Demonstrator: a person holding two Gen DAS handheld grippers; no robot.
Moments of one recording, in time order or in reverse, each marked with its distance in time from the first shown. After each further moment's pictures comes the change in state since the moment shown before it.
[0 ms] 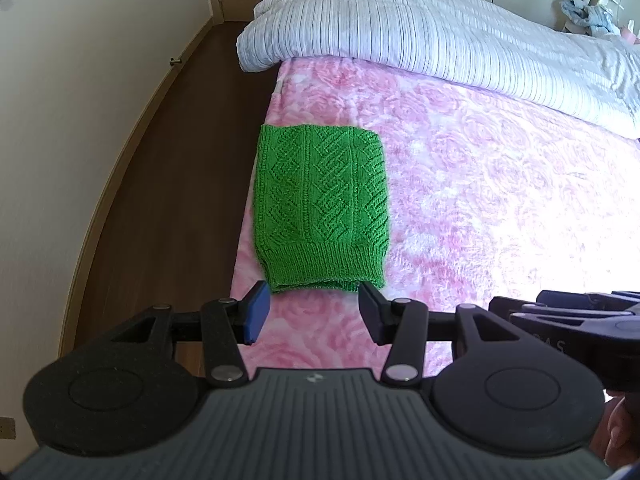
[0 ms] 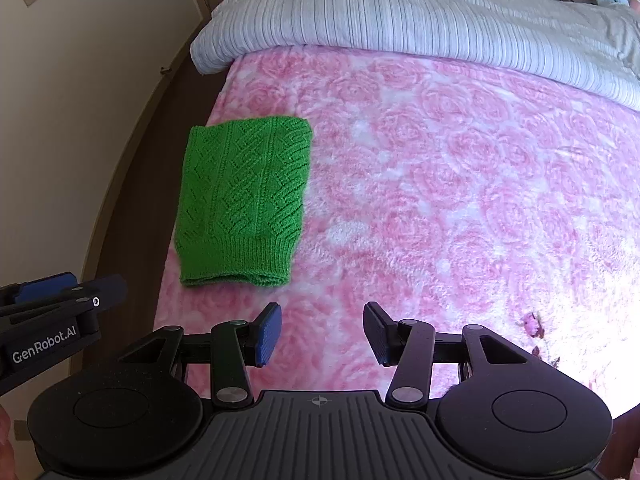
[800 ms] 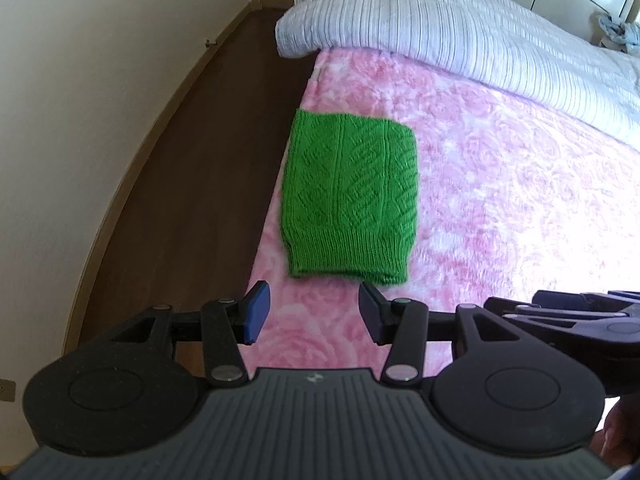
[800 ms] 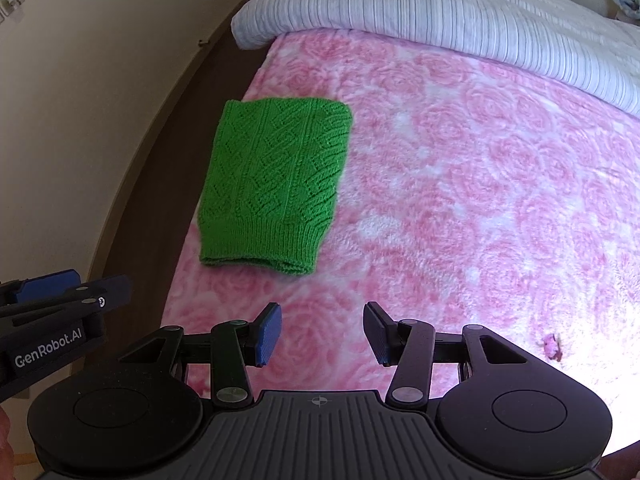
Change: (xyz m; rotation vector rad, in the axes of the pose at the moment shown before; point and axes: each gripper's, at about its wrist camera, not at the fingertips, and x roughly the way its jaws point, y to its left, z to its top) left arm 0.001 0.013 -0.001 -0.087 0.012 0.072; right arm 0.020 0.013 0.005 -0.103 0.040 0.061
